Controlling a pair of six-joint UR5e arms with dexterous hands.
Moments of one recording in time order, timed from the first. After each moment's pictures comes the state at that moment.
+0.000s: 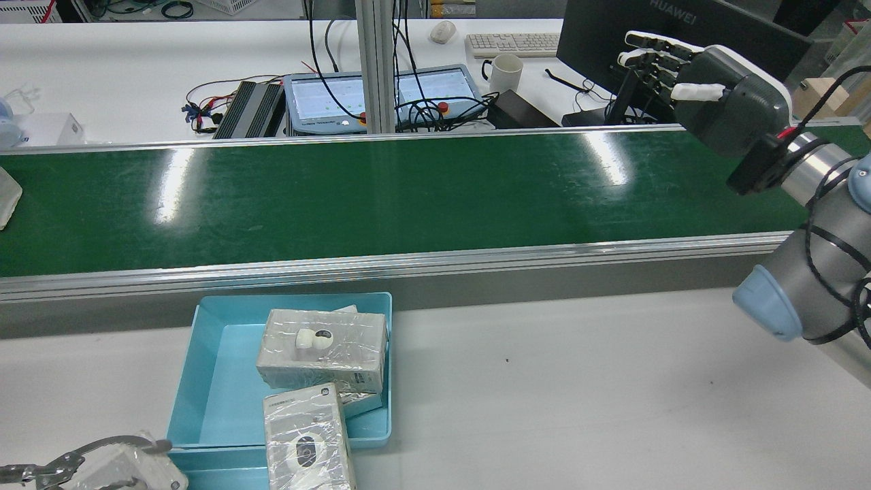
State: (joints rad) left arm -1.80 -1.80 -1.75 0.42 1.92 -0.16; right arm 1.14 -1.29 1.87 -3.45 -1.43 -0.01
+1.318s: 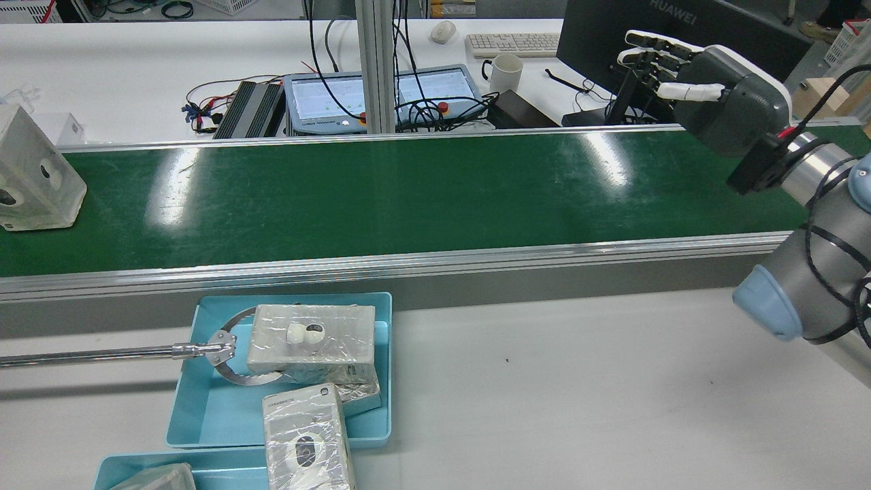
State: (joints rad) left arm -1.80 -1.80 -1.75 0.42 1.92 -0.16; right arm 1.14 -1.29 1.87 -3.45 -1.43 0.00
